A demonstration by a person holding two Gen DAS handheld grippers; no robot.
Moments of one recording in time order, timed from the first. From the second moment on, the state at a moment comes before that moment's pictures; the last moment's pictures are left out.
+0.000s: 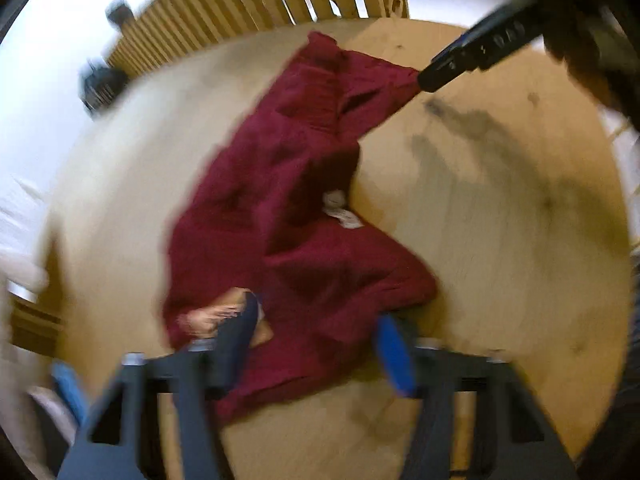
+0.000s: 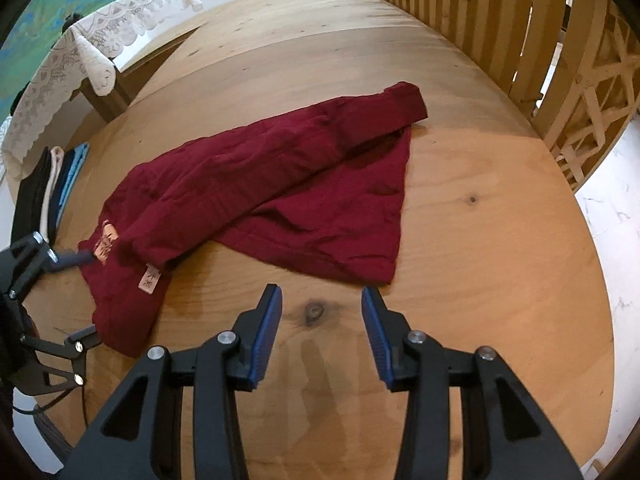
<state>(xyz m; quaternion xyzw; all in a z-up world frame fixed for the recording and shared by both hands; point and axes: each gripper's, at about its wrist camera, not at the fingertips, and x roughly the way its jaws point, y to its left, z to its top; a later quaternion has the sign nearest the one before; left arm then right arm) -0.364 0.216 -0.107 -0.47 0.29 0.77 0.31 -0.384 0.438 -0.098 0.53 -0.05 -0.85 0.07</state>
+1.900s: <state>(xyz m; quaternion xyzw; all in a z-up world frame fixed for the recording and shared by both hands) -0.425 0.170 -0.105 -0.53 0.27 0.74 0.32 -0.425 0.449 -0.084 0.51 0.06 -0.85 0.07</state>
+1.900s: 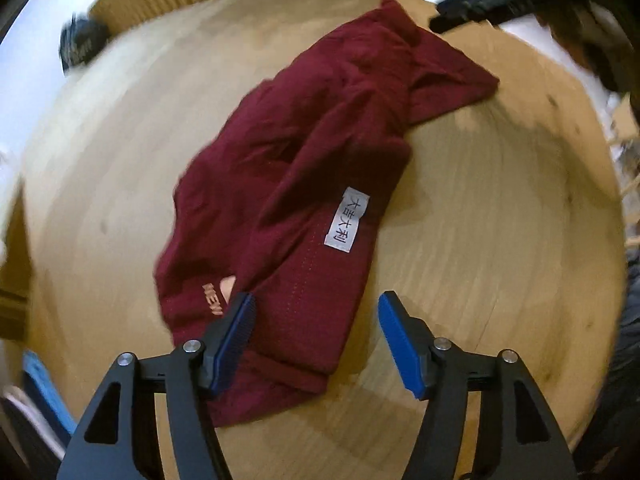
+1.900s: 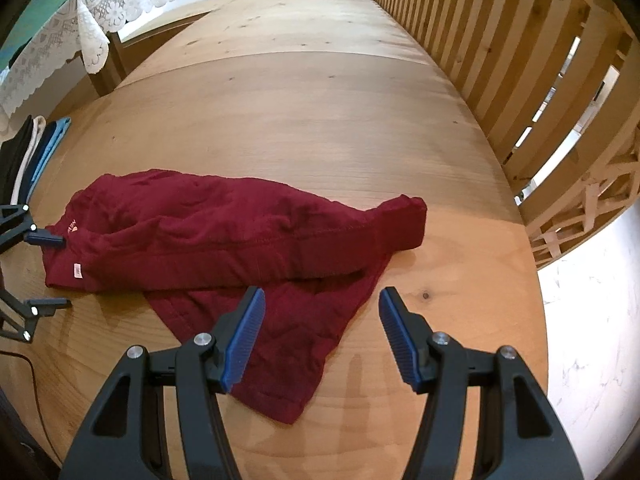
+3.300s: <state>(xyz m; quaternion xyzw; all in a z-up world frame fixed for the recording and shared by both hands) -0.466 0.069 -0.040 -0.53 0.00 0.76 0.38 -0.423 0.502 -0.036 0.45 -0.19 -0.86 0.17</state>
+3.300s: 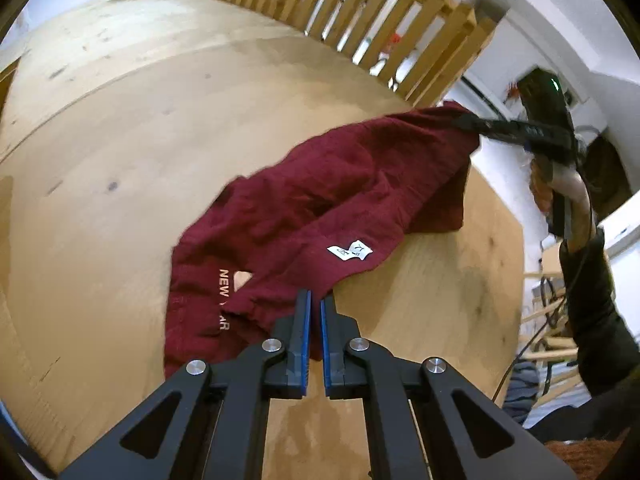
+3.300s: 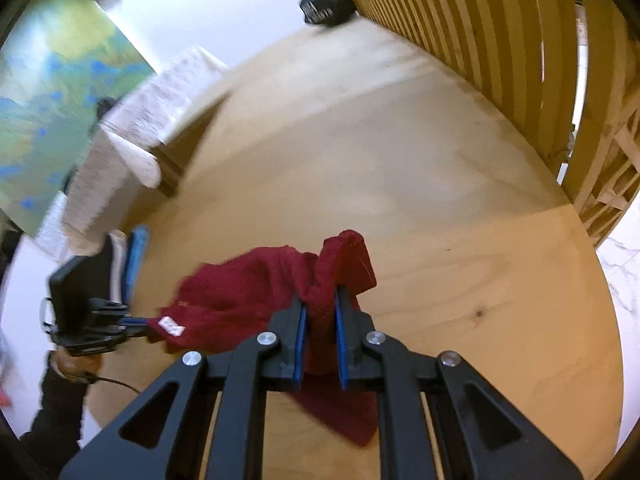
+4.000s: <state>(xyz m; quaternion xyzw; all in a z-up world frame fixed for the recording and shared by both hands) -0.561 0.027 -0.053 -0.55 0.01 0.78 0.28 -0.465 0.504 -0.067 0.51 -0.03 -0.86 0.05</state>
